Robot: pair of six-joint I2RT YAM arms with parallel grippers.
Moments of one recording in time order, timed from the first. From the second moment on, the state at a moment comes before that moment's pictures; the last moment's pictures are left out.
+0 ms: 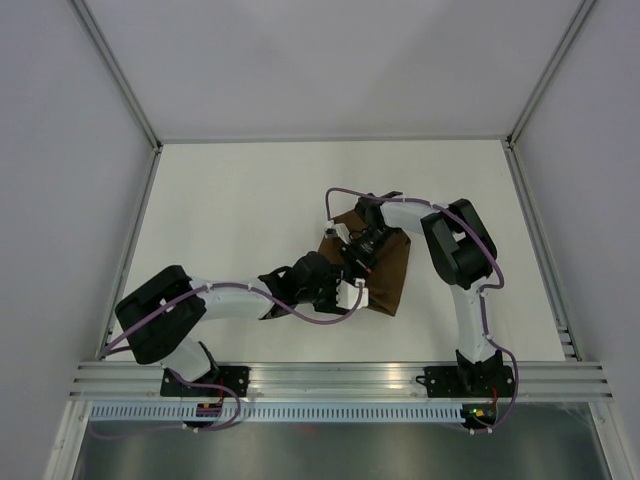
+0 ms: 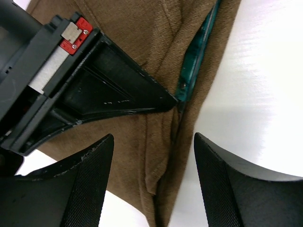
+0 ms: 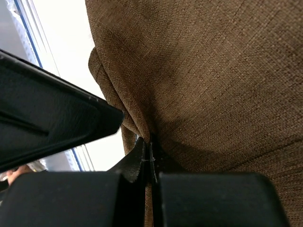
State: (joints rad) left arm -0.96 1.55 0.66 0.22 0.14 0.77; right arm 0.50 2.17 1.44 -0.95 -0.84 -0.55
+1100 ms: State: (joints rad) left arm -1.01 1.63 0.66 0.32 0.11 0.82; right arm 0.48 2.21 1.47 -1.01 -0.85 -0.55
